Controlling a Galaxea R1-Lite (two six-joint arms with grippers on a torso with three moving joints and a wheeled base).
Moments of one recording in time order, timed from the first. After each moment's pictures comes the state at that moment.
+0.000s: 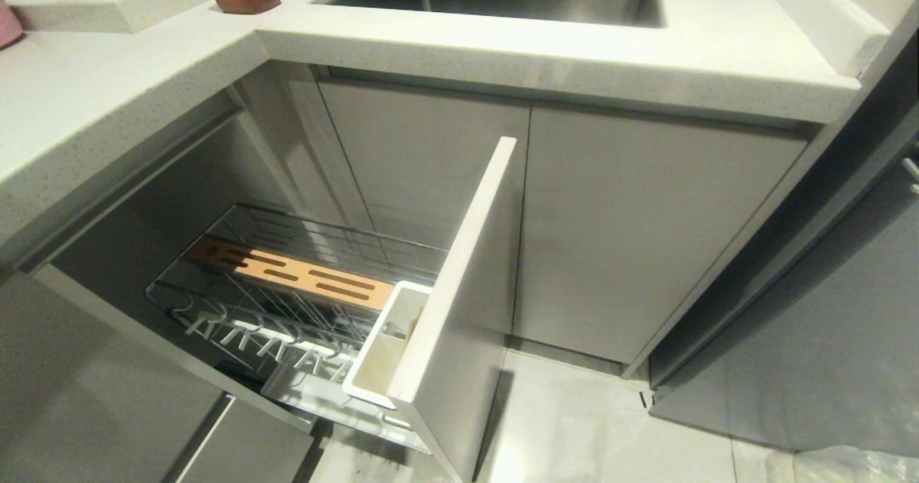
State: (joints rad) left arm 0.67 1.42 -1.84 0.87 0.12 -0.55; right arm -0.01 0.00 0.00 0.00 0.00 0.01
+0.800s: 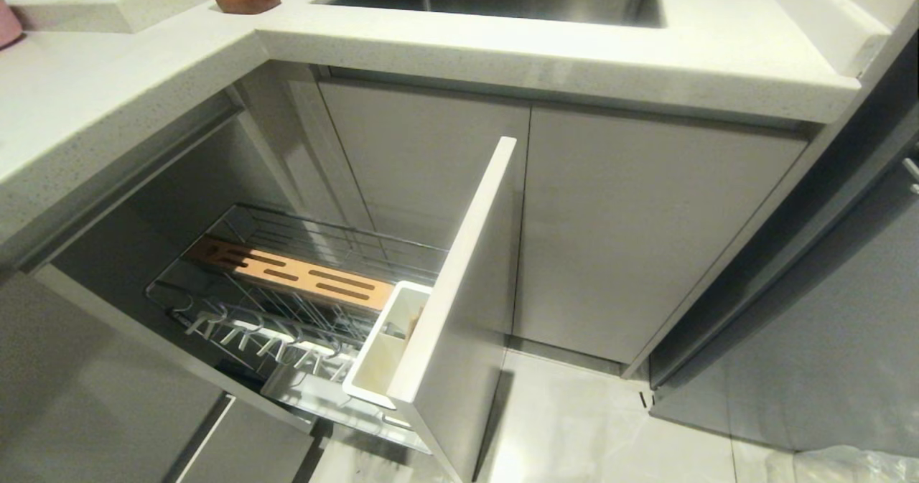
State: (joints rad) left arm 0.67 1.42 -1.87 0.87 0.12 -0.55; right arm -0.01 0.00 0.00 0.00 0.00 0.01
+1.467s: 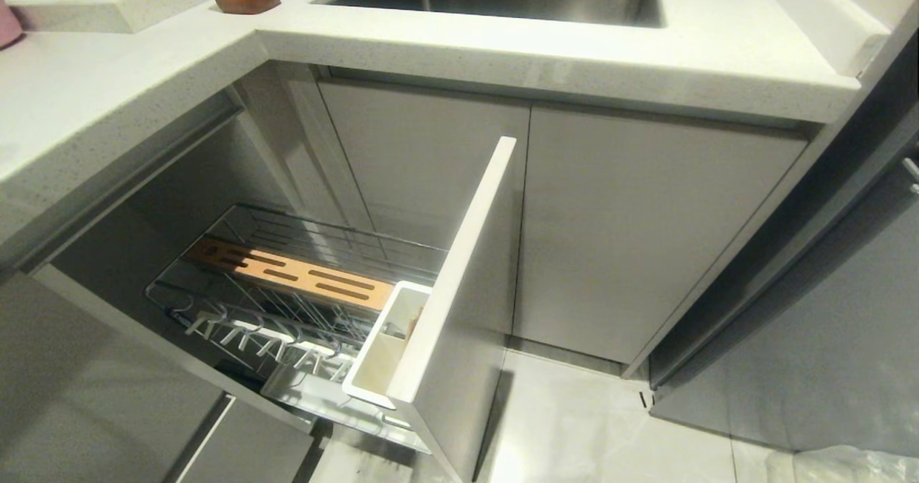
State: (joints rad) left arm 0.67 1.37 -1.94 0.86 0.12 -0.55; right arm -0.01 0.00 0.00 0.00 0.00 0.01
